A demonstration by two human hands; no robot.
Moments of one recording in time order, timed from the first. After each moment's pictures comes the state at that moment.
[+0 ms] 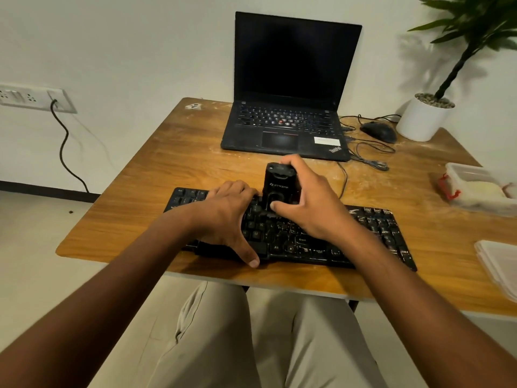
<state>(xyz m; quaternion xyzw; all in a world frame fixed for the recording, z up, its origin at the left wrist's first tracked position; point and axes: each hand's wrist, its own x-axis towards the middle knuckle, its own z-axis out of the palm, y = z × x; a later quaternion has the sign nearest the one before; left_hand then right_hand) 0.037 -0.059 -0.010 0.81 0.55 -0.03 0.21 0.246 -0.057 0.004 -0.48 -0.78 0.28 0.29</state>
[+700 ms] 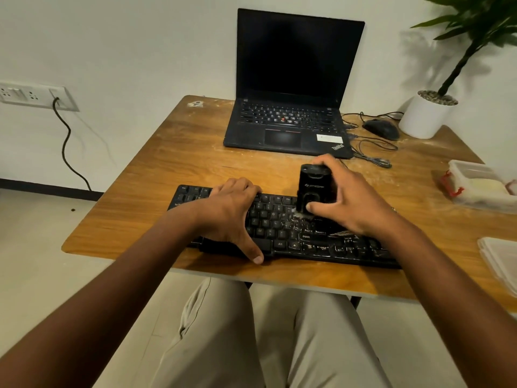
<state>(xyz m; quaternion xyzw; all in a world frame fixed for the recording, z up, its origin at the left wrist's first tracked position) 0.036 -0.060 -0.010 0.81 0.54 -0.03 0.22 0.294 -0.055 0.016 -0.52 -0.77 0.28 0.22</state>
